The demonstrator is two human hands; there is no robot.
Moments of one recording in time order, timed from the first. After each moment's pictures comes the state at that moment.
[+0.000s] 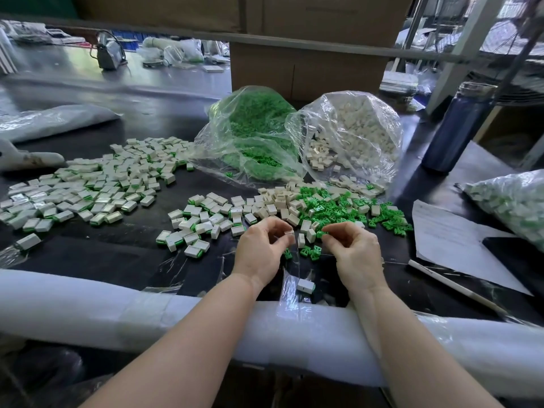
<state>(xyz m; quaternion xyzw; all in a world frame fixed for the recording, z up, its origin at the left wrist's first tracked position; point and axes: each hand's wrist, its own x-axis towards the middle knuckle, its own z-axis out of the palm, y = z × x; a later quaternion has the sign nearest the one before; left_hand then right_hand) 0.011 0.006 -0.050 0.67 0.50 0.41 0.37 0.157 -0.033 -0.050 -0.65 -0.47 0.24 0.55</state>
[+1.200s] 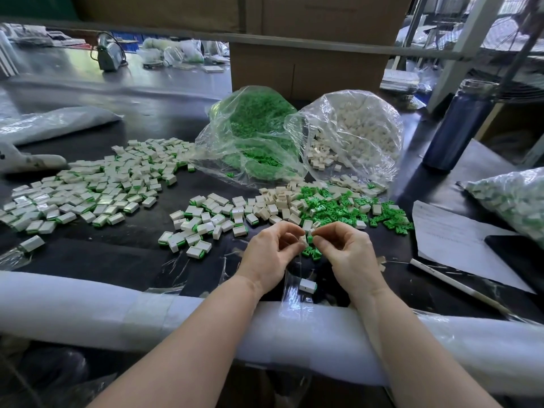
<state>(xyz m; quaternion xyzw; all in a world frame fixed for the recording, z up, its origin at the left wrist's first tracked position) 0.011 0.004 -0.051 0.71 0.44 0.35 0.42 0.152 -0.037 -0.047 -0.61 -0.54 0.26 0.52</state>
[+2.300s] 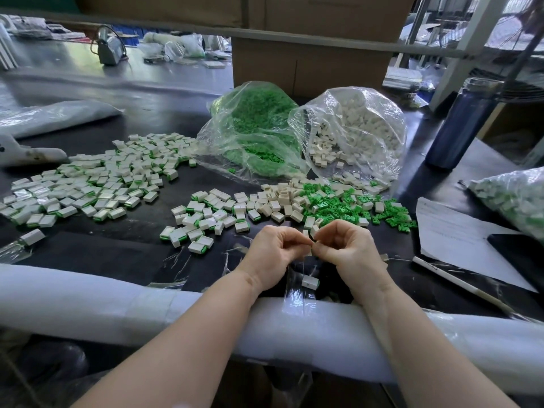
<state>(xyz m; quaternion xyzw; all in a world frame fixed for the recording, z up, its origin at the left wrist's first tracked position) 0.010 0.000 -0.047 0.70 0.39 0.36 0.47 0.153 -0.039 -0.047 -0.57 -0.53 0.35 0.53</state>
